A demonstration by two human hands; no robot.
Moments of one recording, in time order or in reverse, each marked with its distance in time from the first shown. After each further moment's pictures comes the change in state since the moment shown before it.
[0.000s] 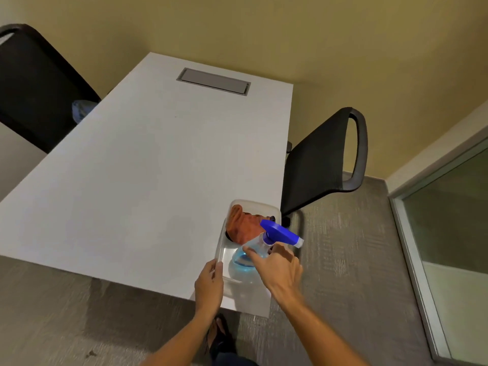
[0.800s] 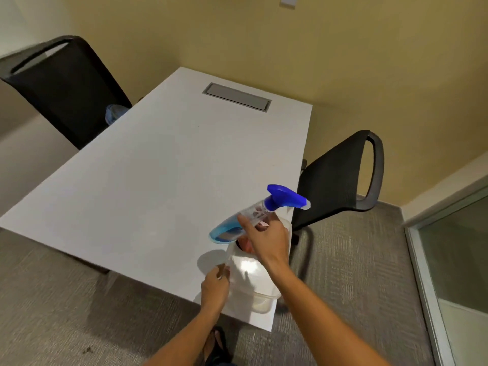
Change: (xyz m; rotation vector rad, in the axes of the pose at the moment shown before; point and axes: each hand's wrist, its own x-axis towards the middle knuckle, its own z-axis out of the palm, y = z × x) left_hand 0.001 0.013 -0.005 0.008 -0.023 -0.105; right_hand 0.025 -0.081 -0.015 0.516 -0.063 -0.211
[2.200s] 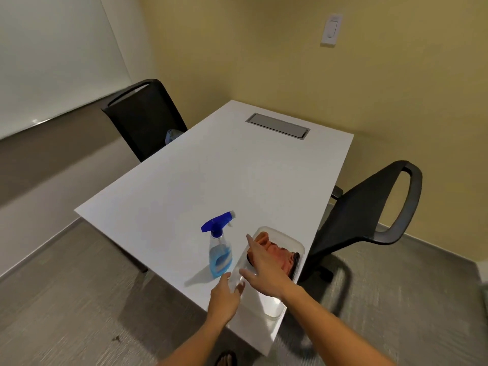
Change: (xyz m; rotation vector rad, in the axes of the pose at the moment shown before) left_hand -0.028 0.021 0.028 0.118 0.128 -0.012; right_hand 0.014 0.055 -0.023 -0.435 -0.761 -0.365
